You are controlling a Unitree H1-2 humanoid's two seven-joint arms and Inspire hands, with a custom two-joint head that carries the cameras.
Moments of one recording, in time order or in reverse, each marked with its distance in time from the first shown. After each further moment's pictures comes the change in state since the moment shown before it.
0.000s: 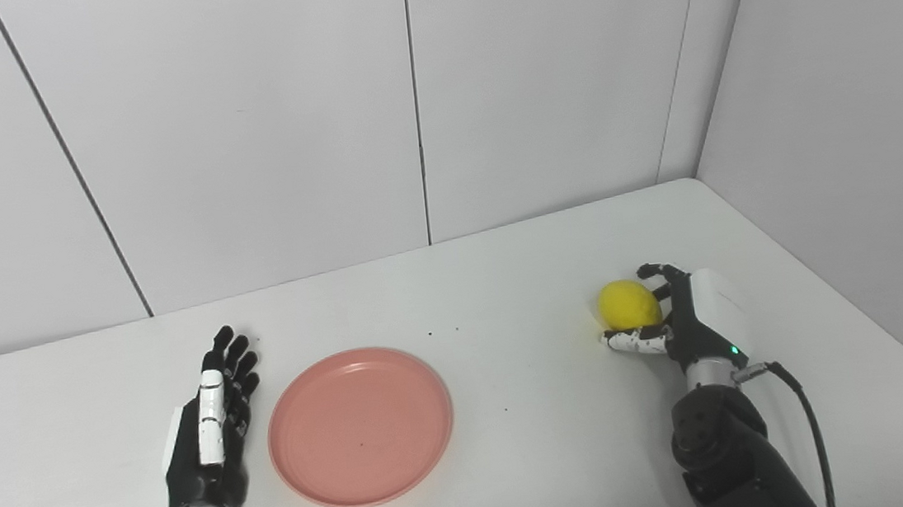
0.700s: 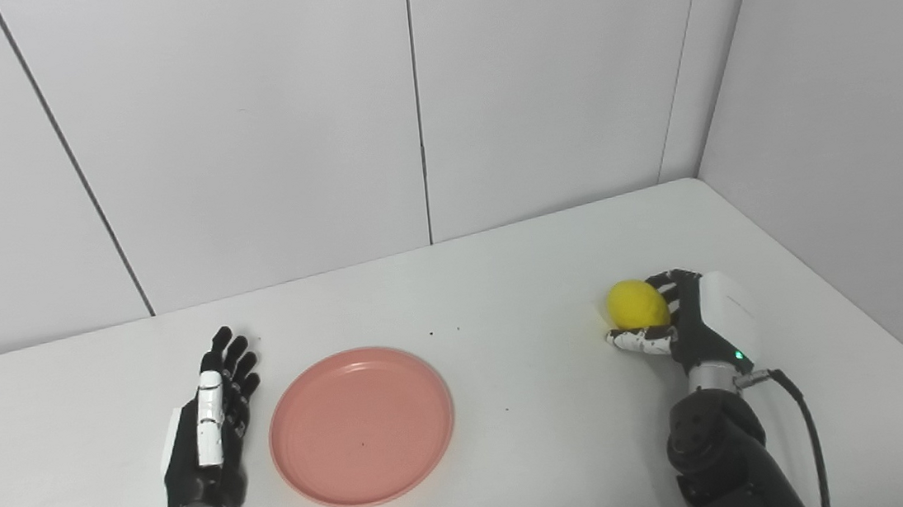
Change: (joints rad) left arm 0.003 0.001 0.002 -0.004 0.000 0.000 0.000; right arm 0.000 0.049 -0.045 0.000 -0.011 0.005 -0.066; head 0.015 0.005
